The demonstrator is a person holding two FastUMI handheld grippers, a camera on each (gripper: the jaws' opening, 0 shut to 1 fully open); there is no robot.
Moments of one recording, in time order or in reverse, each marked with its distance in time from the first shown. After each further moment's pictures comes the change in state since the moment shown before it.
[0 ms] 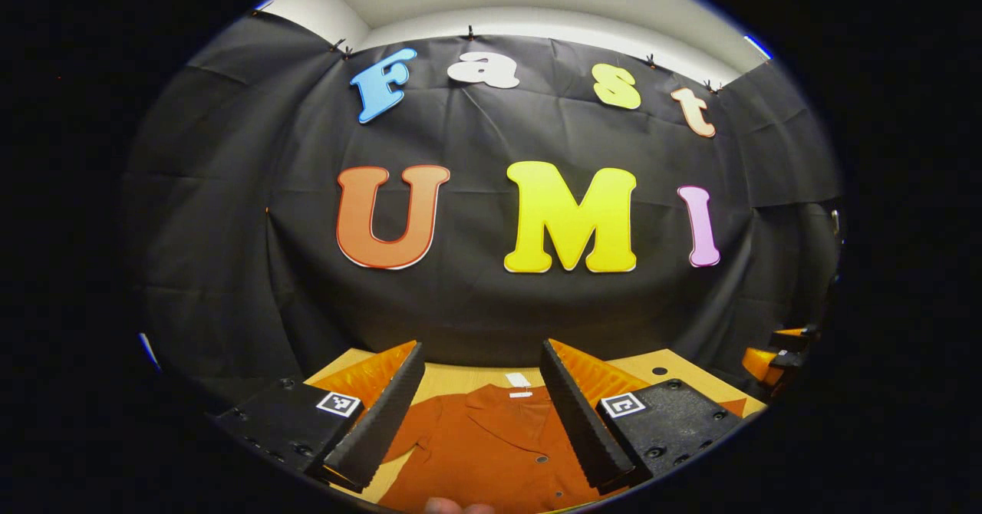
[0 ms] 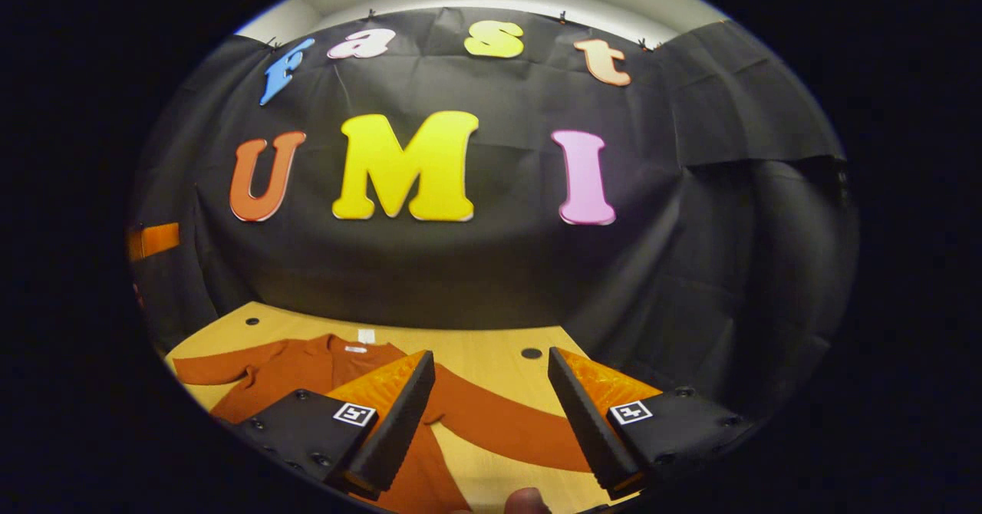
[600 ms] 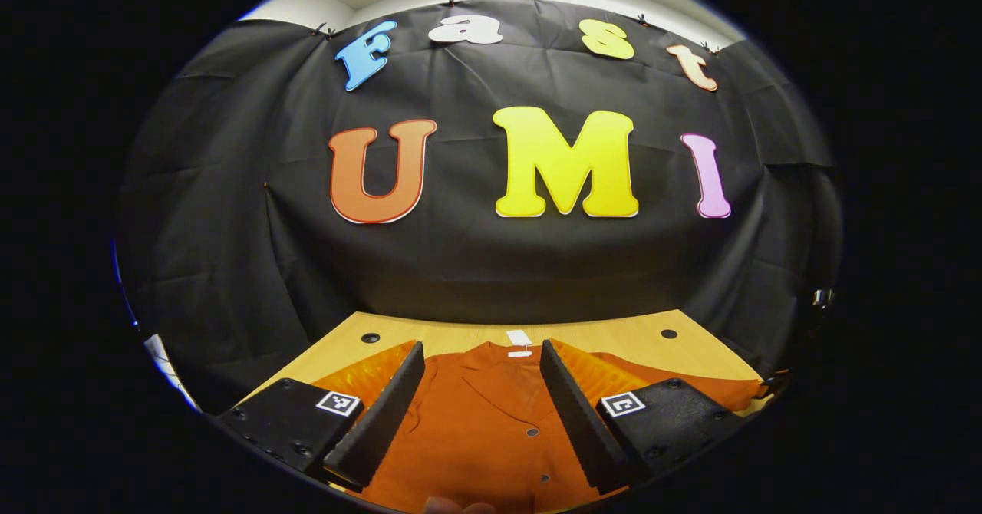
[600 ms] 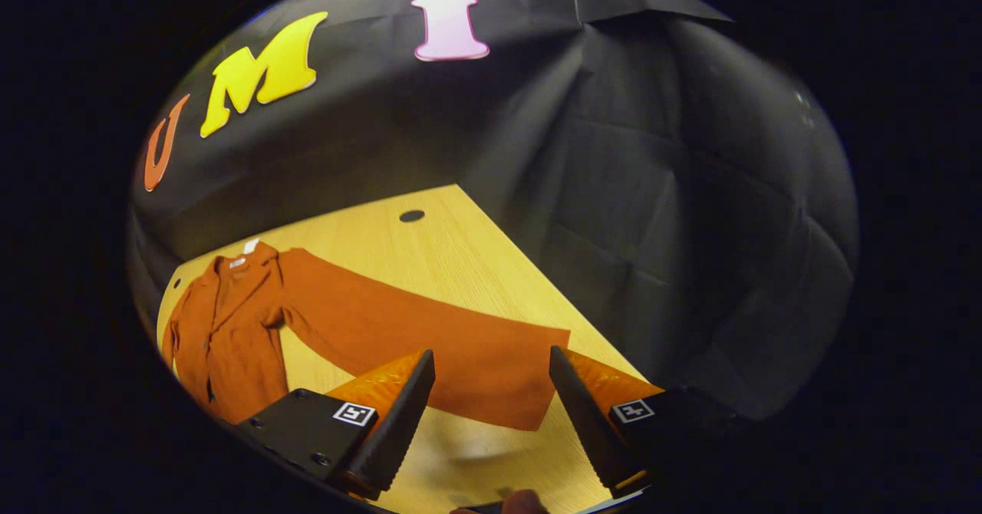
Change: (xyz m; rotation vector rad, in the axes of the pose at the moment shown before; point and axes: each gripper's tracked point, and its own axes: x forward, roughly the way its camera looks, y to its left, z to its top) left arm 0.002 -0.037 -0.046 0.059 0.150 0.071; right arm 0.058 -0.151 -0.200 0.139 0.439 -0.221
